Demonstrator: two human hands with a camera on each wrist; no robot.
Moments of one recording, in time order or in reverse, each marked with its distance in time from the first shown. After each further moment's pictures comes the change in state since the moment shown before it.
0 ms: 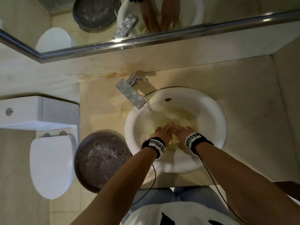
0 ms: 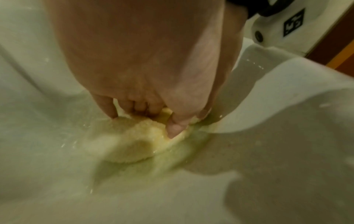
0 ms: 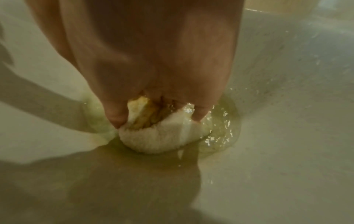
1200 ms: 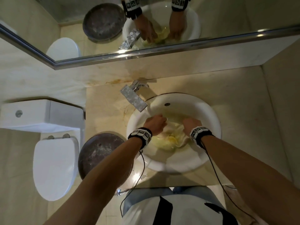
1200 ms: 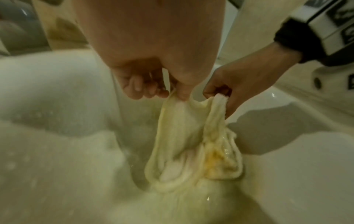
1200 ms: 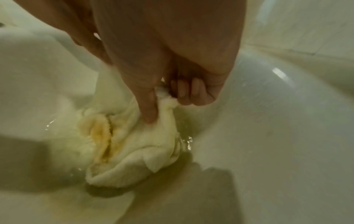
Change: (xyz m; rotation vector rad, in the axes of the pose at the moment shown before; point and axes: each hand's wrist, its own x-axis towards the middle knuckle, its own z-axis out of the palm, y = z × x) left_hand -0.028 -0.062 -0.049 -0.499 0.482 0.000; right_hand -0.028 0.030 -0.069 0.200 0.199 0.294
